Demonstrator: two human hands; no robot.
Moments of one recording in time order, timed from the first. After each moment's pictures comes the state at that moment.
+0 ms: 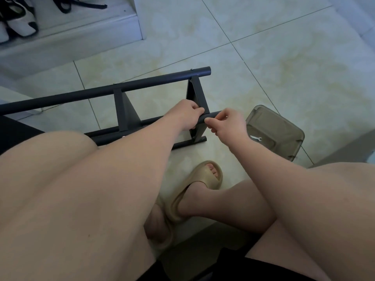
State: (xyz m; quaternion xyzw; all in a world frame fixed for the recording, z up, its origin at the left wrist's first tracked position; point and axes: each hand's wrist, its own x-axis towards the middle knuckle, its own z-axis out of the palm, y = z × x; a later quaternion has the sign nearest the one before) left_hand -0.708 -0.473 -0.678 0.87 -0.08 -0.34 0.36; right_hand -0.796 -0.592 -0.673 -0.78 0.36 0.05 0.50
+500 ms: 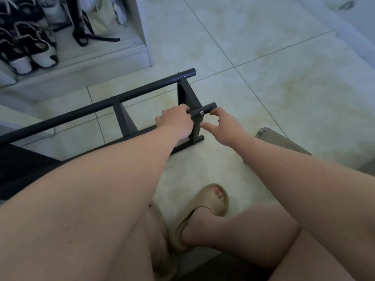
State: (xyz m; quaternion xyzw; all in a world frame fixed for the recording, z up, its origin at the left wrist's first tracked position) left_hand -0.666 -0.466 -0.657 0.96 -0.08 -0.21 0.20; right_hand -0.727 -0.618 -0.674 -0.90 0.19 0.12 0.36
